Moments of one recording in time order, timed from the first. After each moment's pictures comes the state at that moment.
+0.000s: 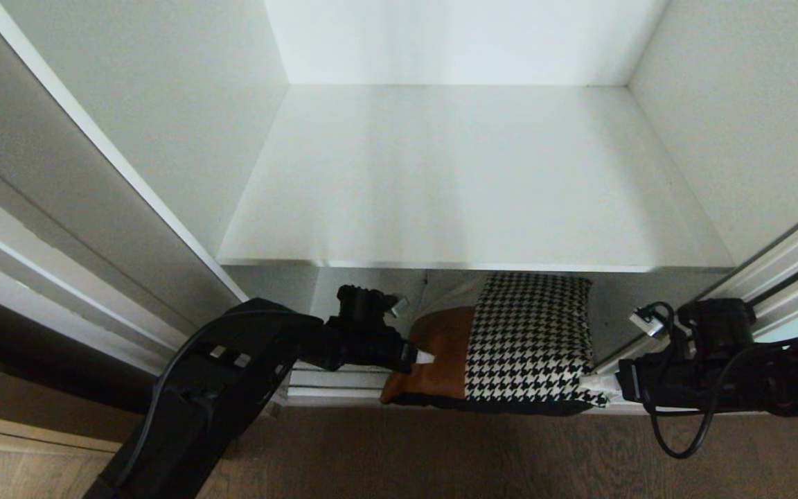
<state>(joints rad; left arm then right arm) -0.39 2.81 -1.93 -0.26 -0.60 0.04 -0.05 2.04 -0.75 -0.49 0.69 0.13</state>
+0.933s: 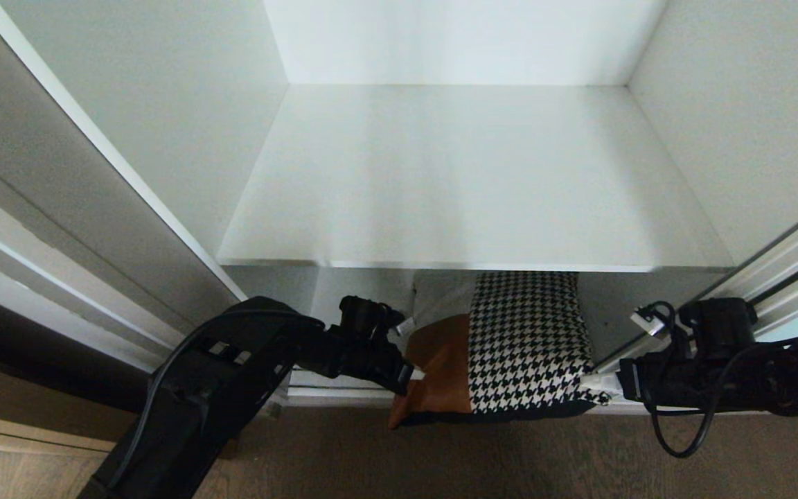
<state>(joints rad) -0.40 2.77 -1.82 -0.20 -0.60 0.22 -0.05 2.04 -0.75 -0.49 0.69 0.13</state>
